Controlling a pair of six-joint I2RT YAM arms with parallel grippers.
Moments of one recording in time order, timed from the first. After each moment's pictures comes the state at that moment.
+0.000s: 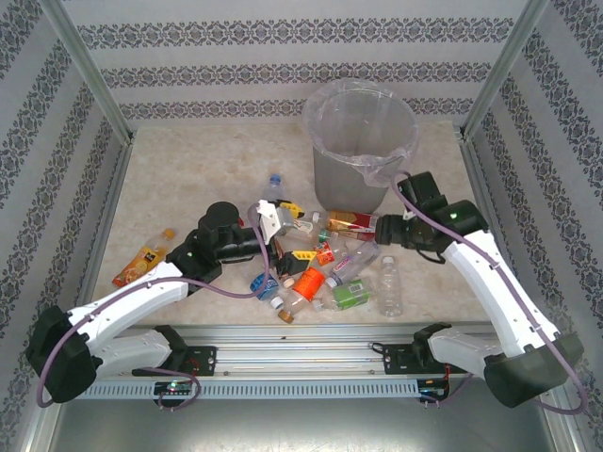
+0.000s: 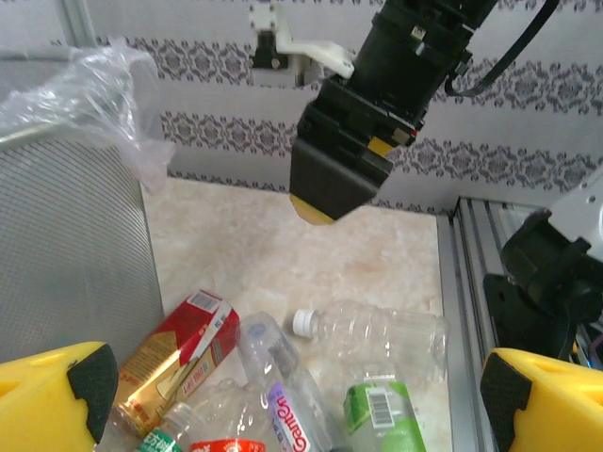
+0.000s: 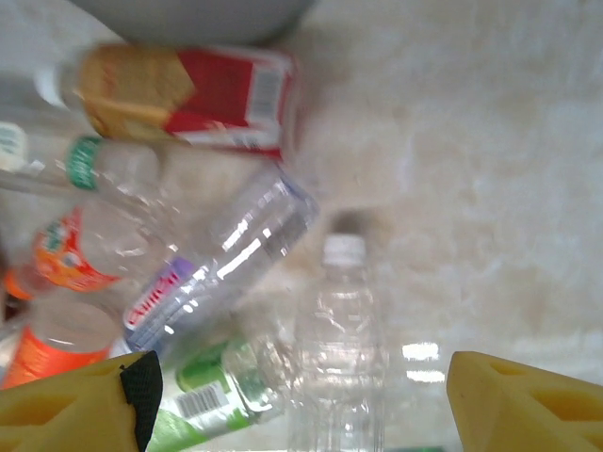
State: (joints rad) left arm -0.71 1.11 0.77 0.16 0.55 0.11; right arm 0.34 1.11 1.15 -1.20 0.07 0.47
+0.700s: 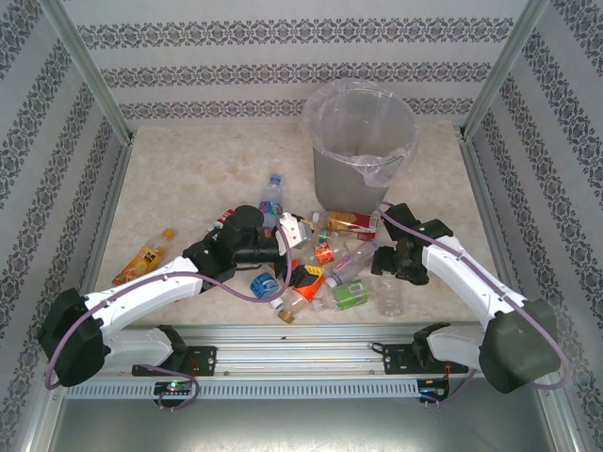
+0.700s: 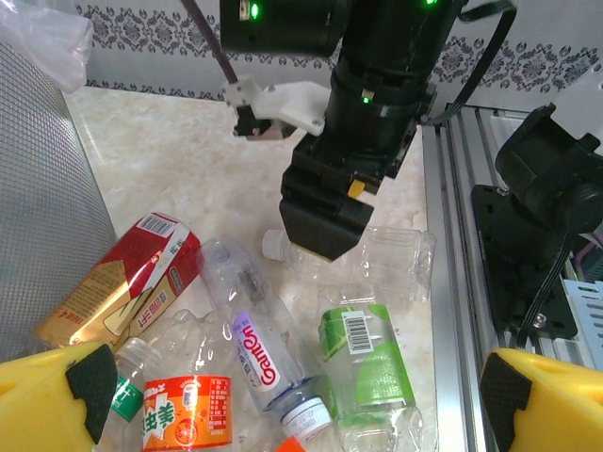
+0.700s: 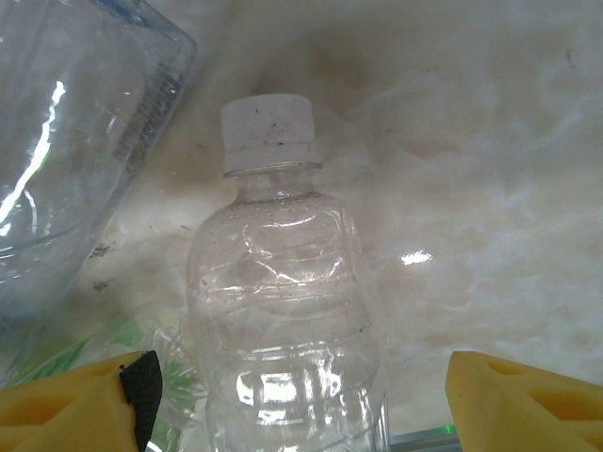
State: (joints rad) left arm -0.79 1.21 0.81 0.02 0.50 0.20; right arm 0.34 1.21 0.81 -1.04 0.04 0.60
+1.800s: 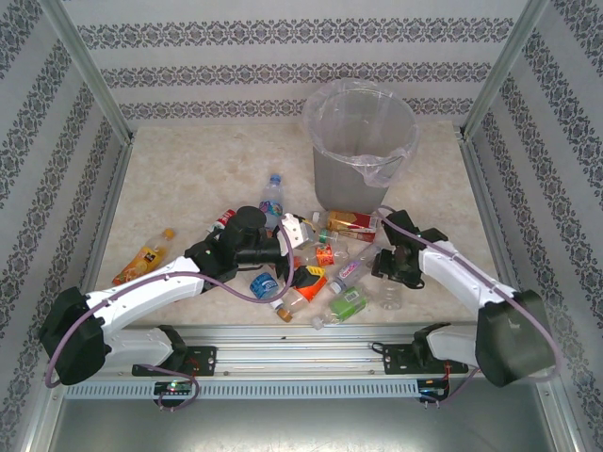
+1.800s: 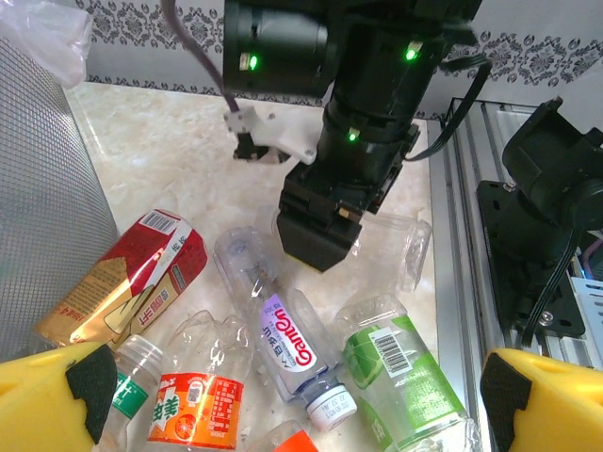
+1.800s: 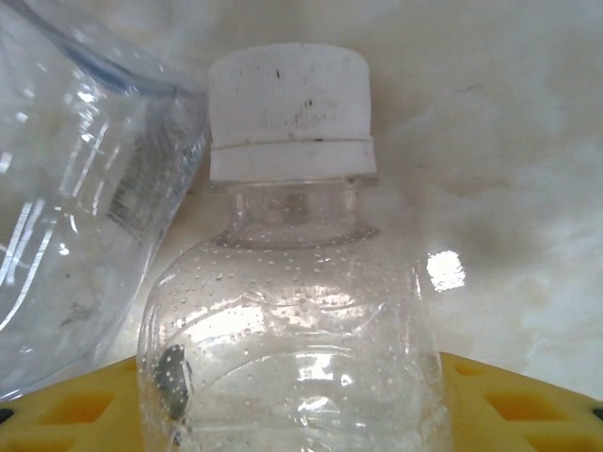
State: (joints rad) left arm -0.80 1.22 0.81 0.01 0.47 0.20; right arm 0.30 1.21 0.70 -0.86 0.02 0.62
